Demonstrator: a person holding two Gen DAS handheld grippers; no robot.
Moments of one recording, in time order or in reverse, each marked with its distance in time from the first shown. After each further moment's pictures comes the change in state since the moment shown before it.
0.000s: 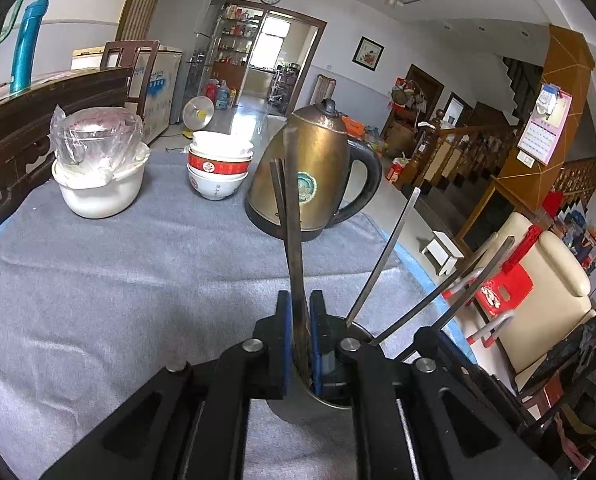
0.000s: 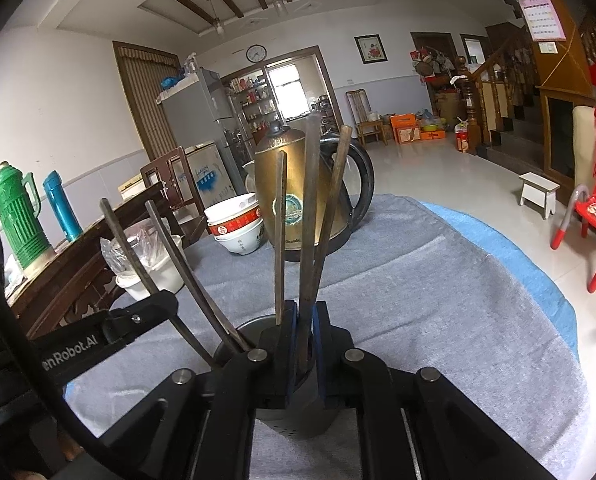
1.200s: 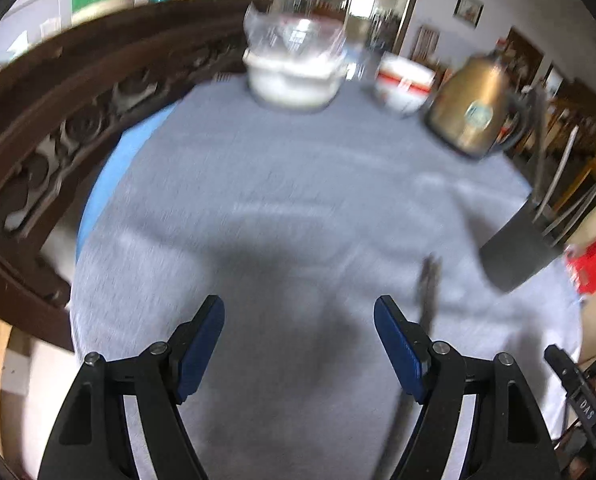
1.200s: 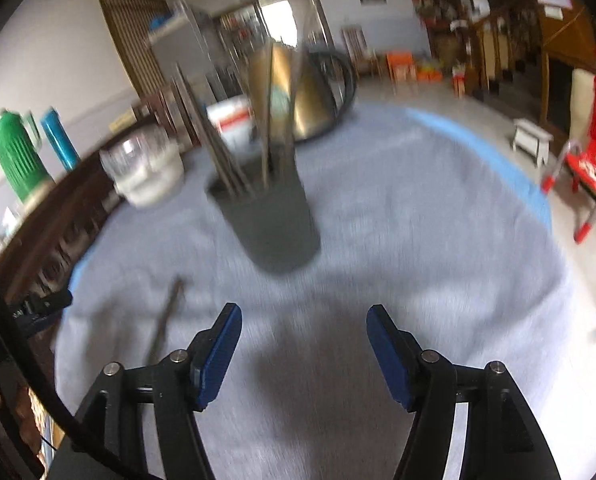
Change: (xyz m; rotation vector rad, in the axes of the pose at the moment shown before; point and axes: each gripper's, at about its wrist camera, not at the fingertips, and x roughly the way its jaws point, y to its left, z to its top) left arm -0.073 0.168 -0.092 -0.114 0.255 0.367; right arm -0.038 -0.009 -0.101 -0.023 0.327 -0.035
